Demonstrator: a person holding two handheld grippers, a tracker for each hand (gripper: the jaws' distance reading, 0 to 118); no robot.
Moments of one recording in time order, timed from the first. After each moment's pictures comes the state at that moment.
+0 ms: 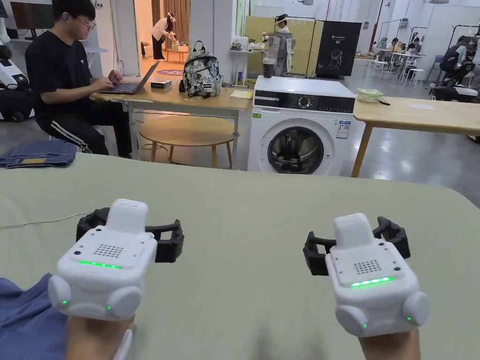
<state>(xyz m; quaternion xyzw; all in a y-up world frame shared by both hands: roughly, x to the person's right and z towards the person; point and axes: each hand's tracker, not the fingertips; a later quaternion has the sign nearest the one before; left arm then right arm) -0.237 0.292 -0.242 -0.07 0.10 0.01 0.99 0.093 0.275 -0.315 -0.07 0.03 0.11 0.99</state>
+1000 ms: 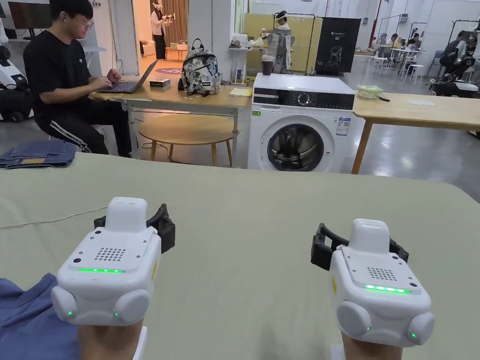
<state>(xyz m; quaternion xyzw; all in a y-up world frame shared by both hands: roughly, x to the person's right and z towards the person) -0.228 0.285 -0.250 -0.05 0.12 -0.02 0.99 0.090 0.271 -0.302 -0.07 0.00 0.00 1.00</state>
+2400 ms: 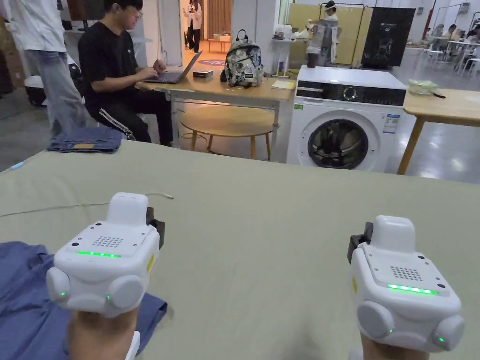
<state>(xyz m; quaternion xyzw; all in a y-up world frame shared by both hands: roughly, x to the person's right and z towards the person) -0.294 0.282 -0.227 -0.13 0.16 -0.02 0.98 0.053 0.274 -0.307 -0.09 0.03 0.01 1.00</state>
